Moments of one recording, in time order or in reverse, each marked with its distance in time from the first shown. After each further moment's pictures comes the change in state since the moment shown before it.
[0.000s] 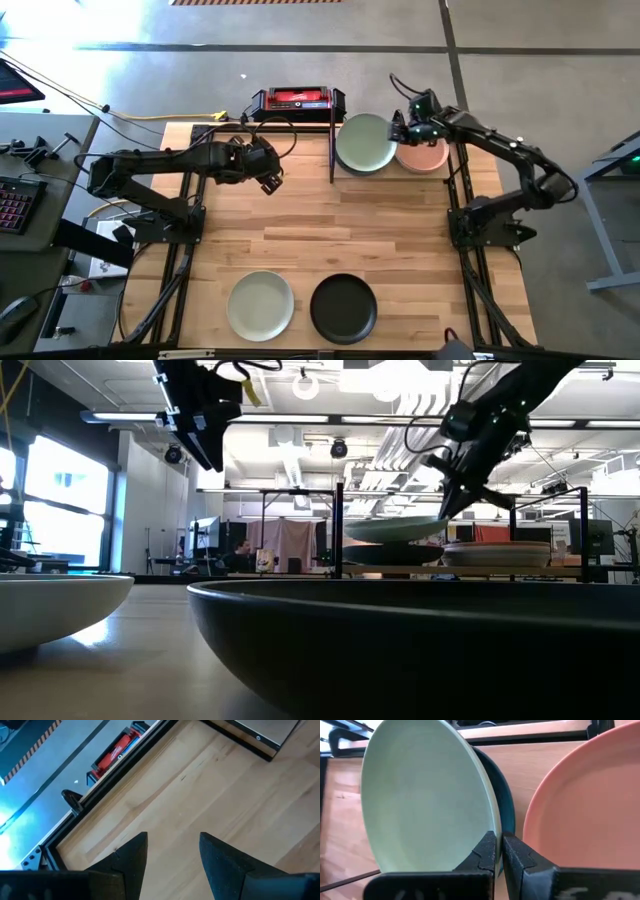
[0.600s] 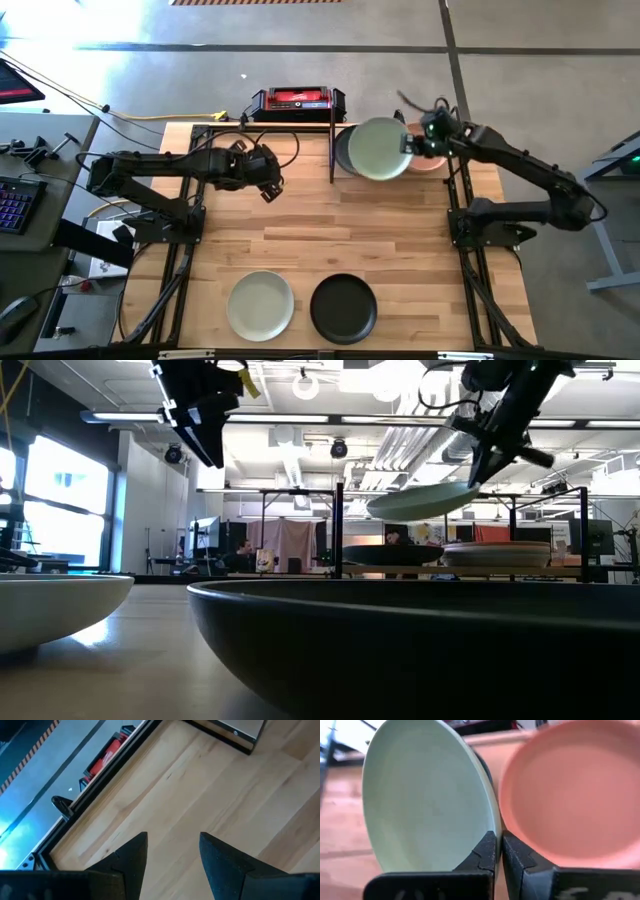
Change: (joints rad) left arm -0.071 0.000 0.000 -0.006 0.000 0.000; right arm 0.226 -0.289 0.000 -0.266 0.314 0.182
